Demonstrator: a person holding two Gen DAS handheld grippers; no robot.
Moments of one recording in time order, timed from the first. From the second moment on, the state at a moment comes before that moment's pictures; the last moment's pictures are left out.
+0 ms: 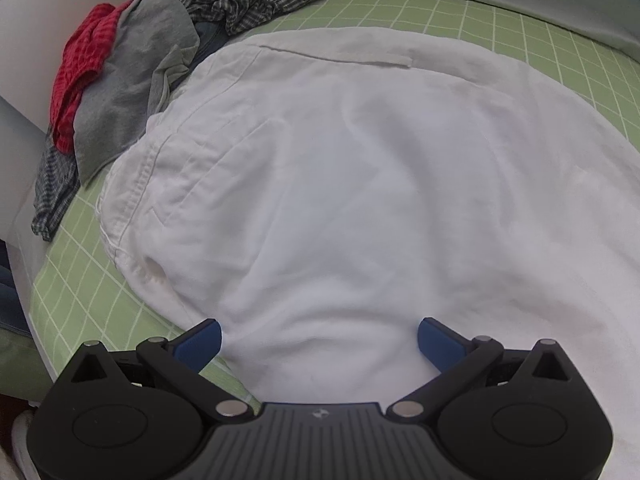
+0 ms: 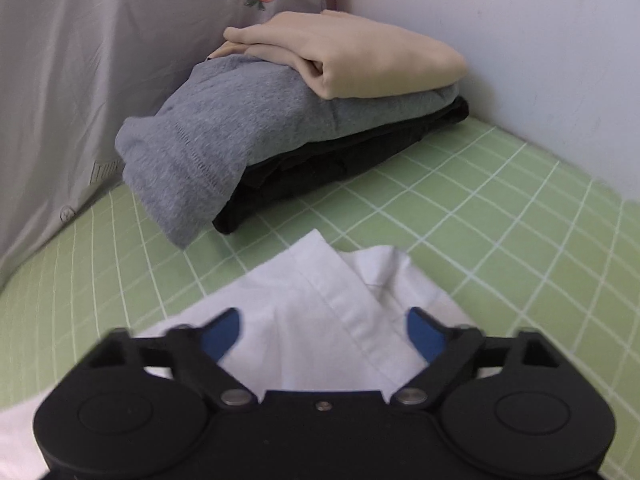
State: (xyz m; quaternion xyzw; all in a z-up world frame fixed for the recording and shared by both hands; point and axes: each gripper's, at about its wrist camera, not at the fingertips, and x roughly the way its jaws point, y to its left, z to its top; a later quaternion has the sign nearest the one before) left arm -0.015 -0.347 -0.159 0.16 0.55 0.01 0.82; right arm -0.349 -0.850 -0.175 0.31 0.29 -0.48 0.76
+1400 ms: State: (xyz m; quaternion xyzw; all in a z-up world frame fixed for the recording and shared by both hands) left arm -0.061 -0.351 -0.142 0.13 0.49 -0.07 0.86; right arm -0.470 -0.765 -0.152 0.25 0.27 -0.45 0.81
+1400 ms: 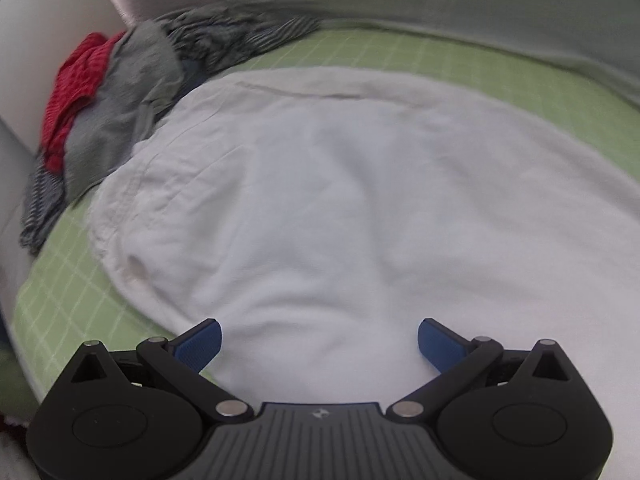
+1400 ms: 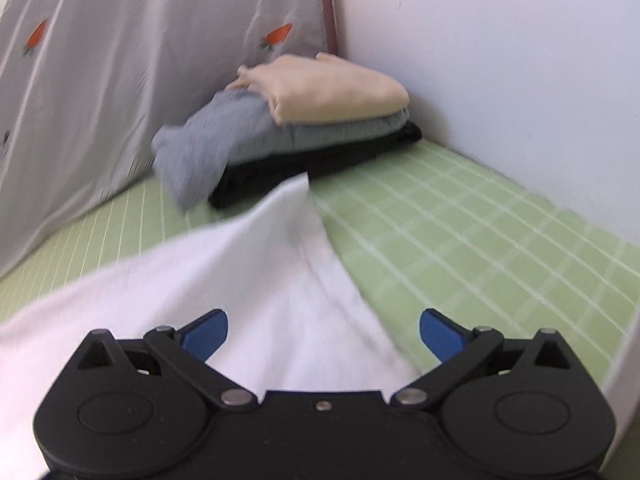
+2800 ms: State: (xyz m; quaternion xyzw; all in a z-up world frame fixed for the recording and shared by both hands) left arm -0.091 -0.278 -0.145 -0.06 0.52 -0.12 0.84; right arm -0.497 -0.737 -0.147 0.16 0.36 -0.55 0.74
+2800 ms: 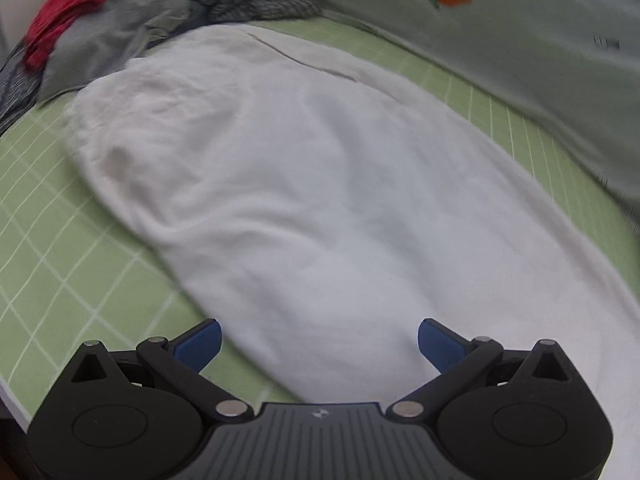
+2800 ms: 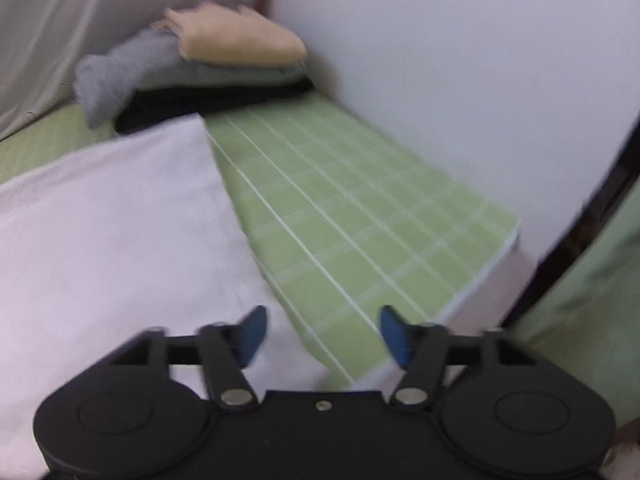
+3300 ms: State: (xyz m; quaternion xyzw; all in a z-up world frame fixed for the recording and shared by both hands) left arm -0.009 -0.131 -0.144 -0.12 0.48 -0.07 0.87; right arm -0.294 -0.604 -0.166 0.23 0.36 -0.37 0.83
